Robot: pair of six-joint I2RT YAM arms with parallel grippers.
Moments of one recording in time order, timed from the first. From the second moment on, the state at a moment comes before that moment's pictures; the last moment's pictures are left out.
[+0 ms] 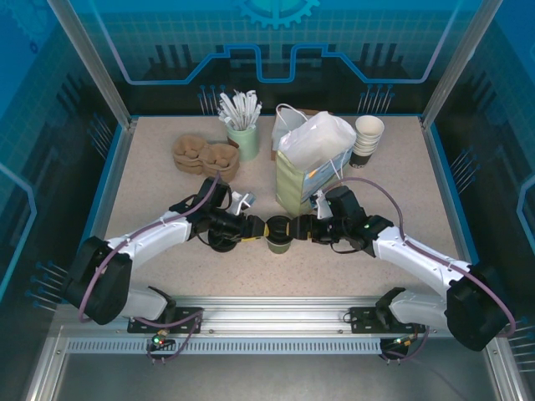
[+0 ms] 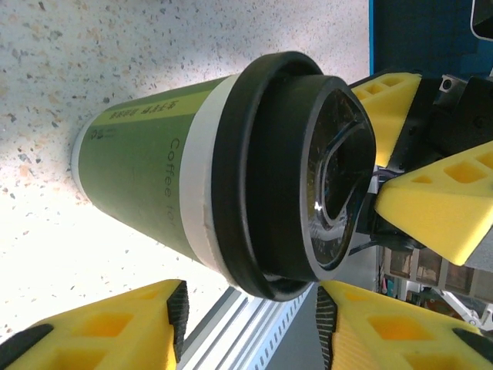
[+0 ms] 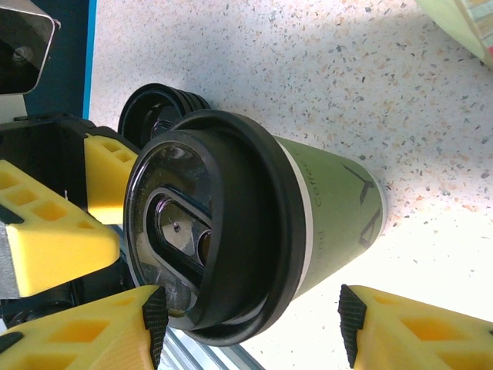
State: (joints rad) left arm -0.46 1.37 0.75 -0.30 0.83 -0.60; right arm 0.59 1.18 0.67 -0.28 -0.47 0.74
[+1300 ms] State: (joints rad) left arm -0.59 1.33 0.84 -0.38 0.45 -0.75; right arm 0.60 1.12 0.71 -0.36 -0.47 0.69
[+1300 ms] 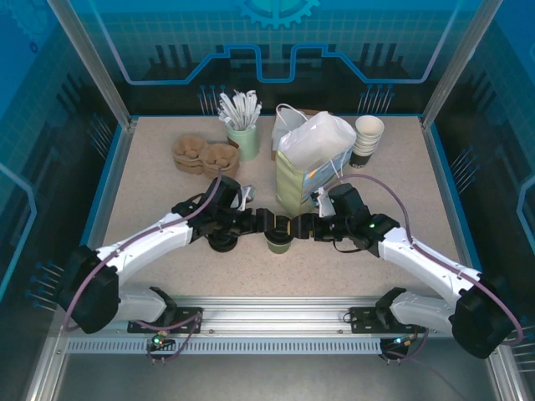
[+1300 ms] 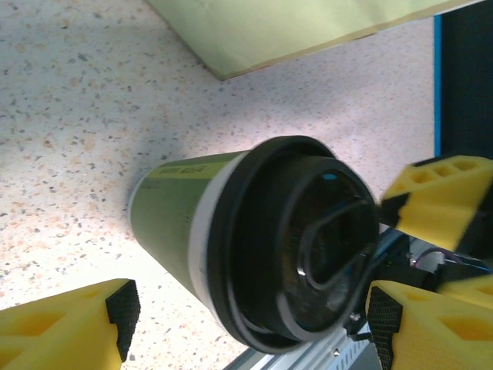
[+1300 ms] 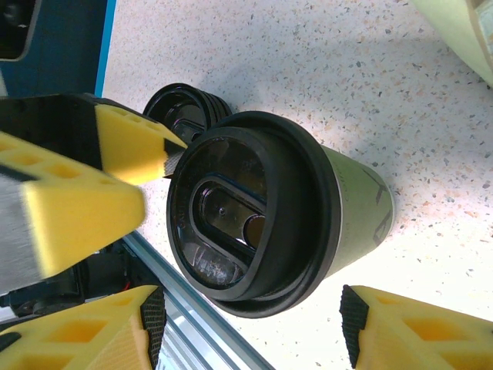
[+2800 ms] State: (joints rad) left arm -0.59 1.35 0.80 -0.34 0.46 -0.75; right arm 0.61 1.23 0.73 -0.35 -0.44 0.68
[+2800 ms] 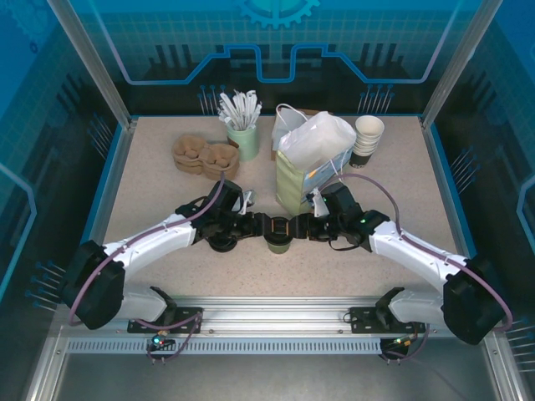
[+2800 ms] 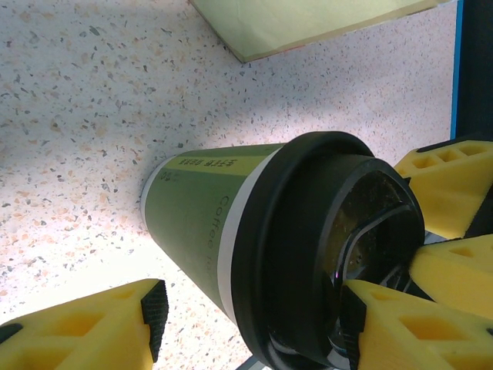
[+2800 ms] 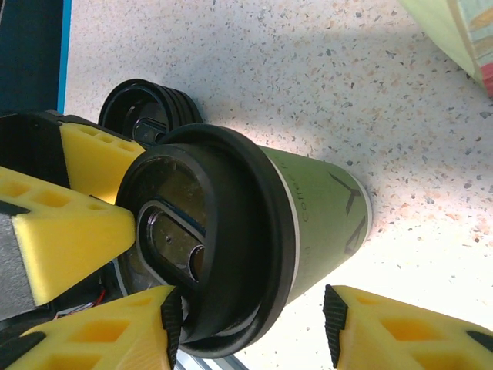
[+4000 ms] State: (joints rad) left arm -0.59 1.35 0.77 -0.30 0.46 -0.77; right arm 0.61 1.23 0.70 -0.29 -0.42 0.70
